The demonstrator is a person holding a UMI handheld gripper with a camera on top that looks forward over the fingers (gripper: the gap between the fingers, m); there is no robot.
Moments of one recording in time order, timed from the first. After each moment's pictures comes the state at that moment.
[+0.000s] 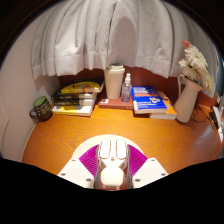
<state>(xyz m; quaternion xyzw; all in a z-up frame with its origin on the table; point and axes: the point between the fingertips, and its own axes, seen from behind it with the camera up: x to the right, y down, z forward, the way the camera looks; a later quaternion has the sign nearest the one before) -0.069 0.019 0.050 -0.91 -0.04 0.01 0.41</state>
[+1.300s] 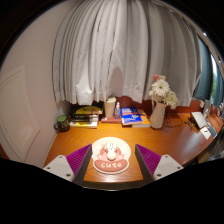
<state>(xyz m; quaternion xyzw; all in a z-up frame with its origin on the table) -0.077 -0.162 0.239 -0.87 0.00 -0.02 0.49</state>
